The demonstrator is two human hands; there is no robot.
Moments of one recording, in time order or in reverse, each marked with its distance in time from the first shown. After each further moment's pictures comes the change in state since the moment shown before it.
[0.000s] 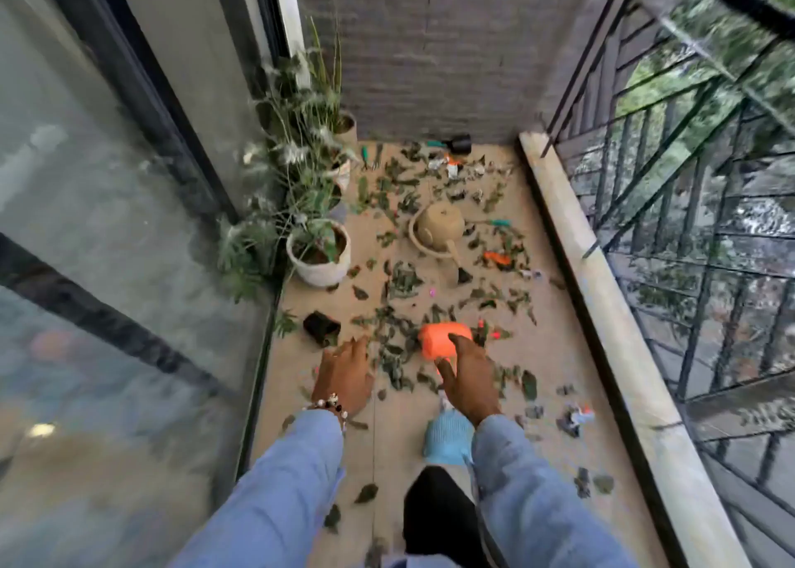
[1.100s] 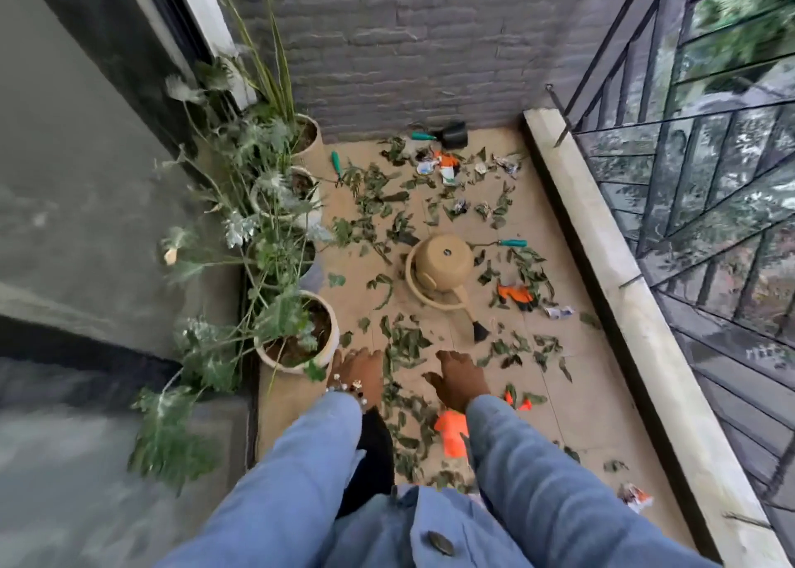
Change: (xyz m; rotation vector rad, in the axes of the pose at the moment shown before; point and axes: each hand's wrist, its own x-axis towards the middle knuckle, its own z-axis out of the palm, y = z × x) left_hand 0.481 -0.049 -0.096 0.180 -0.390 0.070; right_hand 0.460 -0.008 0.026 -0.230 -0.539 0.252
